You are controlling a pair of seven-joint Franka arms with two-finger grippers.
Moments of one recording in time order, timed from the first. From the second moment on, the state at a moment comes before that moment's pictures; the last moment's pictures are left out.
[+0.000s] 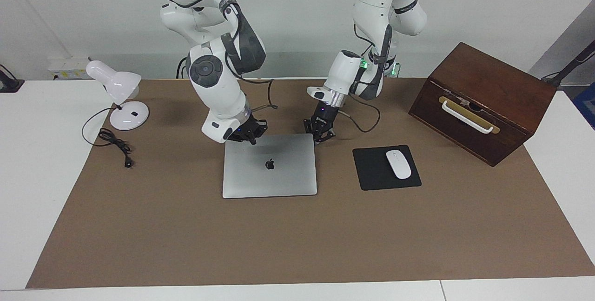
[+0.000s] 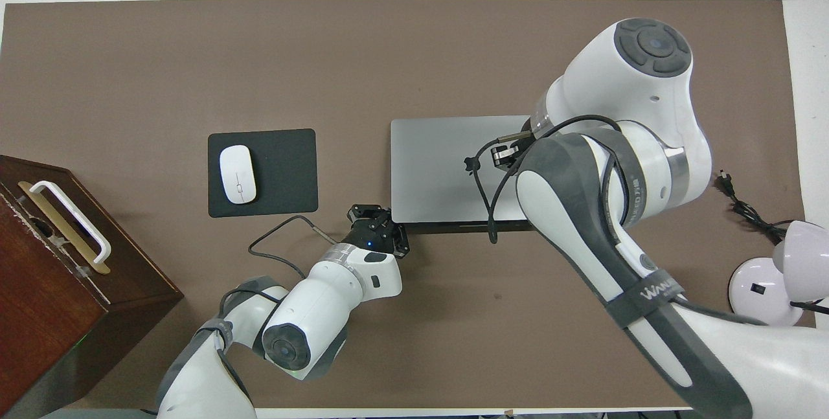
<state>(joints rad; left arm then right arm) -0.78 0.28 0.04 -2.50 -0.10 3.53 0.16 0.22 0.26 0.12 -1.69 0.14 1.85 0.13</state>
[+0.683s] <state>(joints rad) -0.78 0.28 0.04 -2.51 -0.10 3.53 0.14 0.11 0.09 0.11 -1.67 0.04 1.67 0.13</state>
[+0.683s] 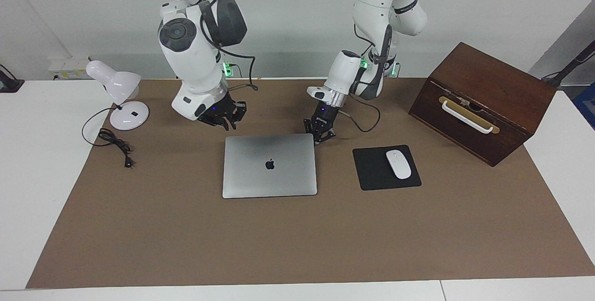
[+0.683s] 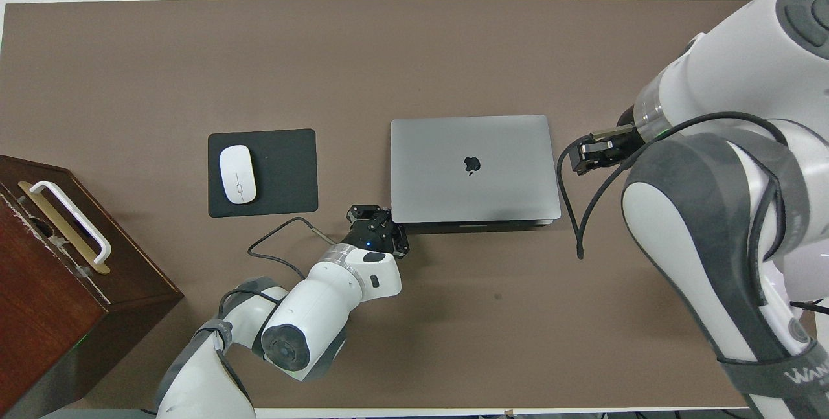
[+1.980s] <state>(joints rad) -0.71 -0.14 0.06 -2.57 -0.10 2.87 0.11 0.03 0.00 0.10 -1.70 0.01 1.62 0.01</state>
